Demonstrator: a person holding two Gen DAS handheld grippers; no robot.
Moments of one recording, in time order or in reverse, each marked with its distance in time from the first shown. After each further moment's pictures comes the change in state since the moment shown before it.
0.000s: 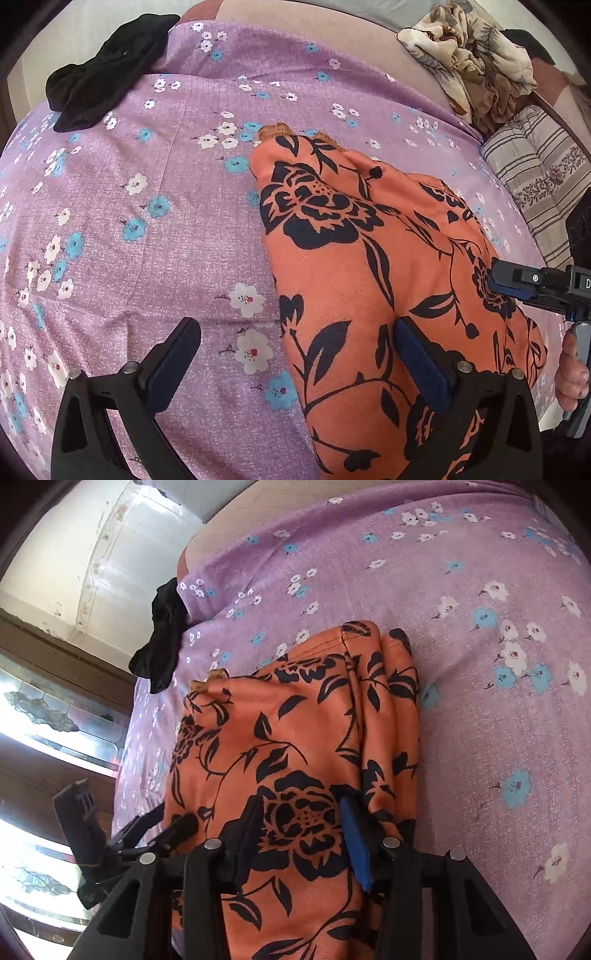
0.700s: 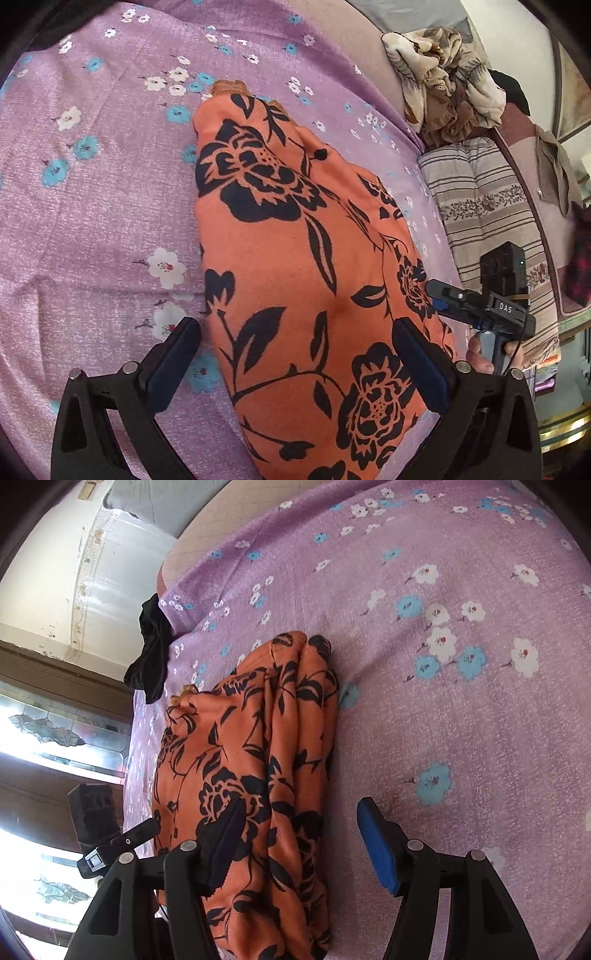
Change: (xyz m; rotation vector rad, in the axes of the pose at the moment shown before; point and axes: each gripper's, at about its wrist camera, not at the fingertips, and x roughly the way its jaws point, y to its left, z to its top) left arm 0.018 0.010 0.002 -0.152 0.138 -0.422; right arm -0.017 -0.063 0.002 0.058 0.066 0.035
